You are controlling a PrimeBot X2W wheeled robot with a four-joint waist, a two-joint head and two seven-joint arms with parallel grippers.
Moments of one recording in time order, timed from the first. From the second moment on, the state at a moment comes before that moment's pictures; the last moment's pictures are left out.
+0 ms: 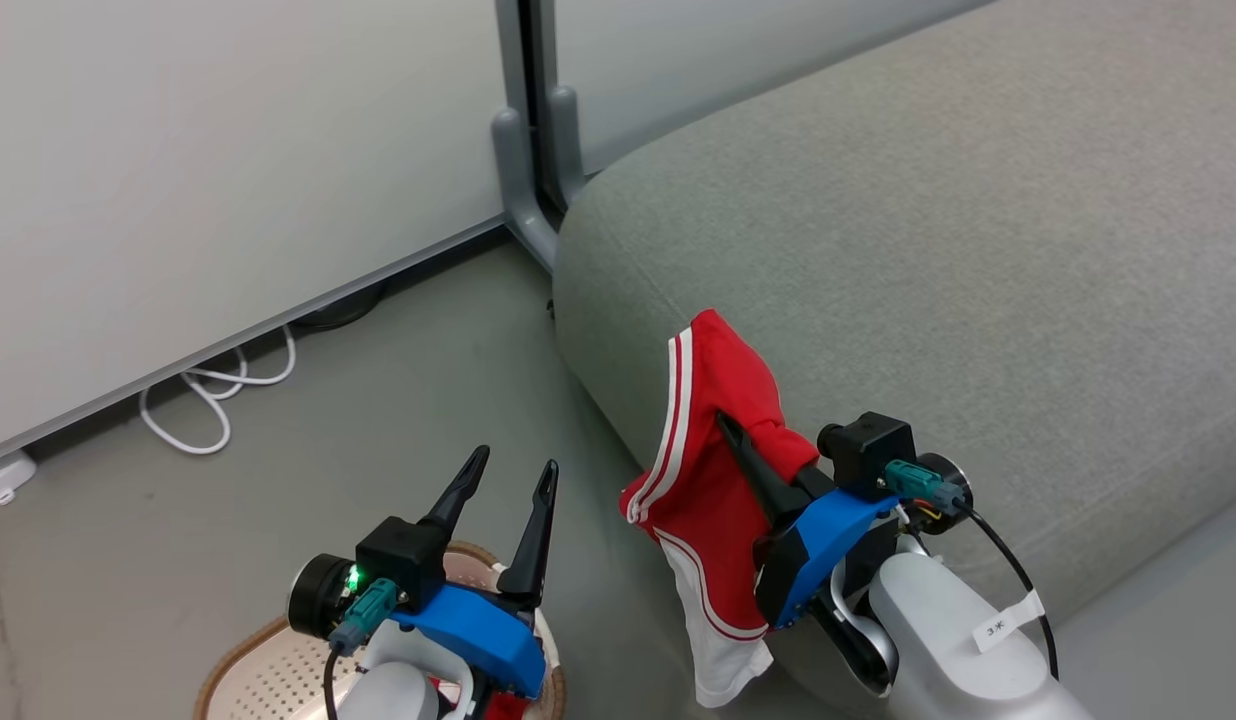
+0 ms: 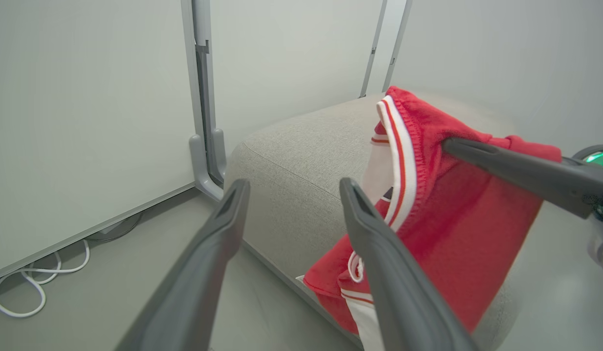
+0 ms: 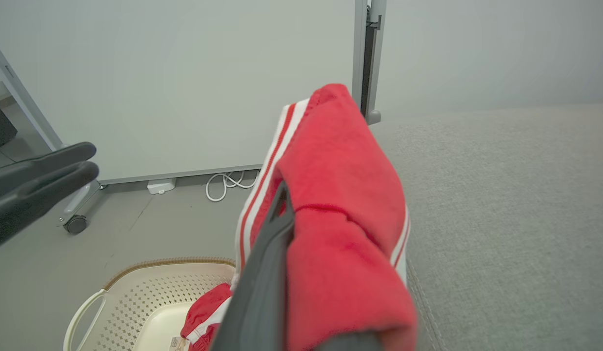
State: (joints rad) left arm -0.23 0.07 -0.39 0.47 -0.30 -0.12 -0.26; right arm -0.54 -0.05 0.52 0.76 0.36 0.13 -0.26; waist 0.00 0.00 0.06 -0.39
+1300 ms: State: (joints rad) left arm -0.32 0.16 -0.40 0.35 -0.24 -0.13 -0.26; right arm -0.84 -0.10 0.23 0.75 0.30 0.13 -0.25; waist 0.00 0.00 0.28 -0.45
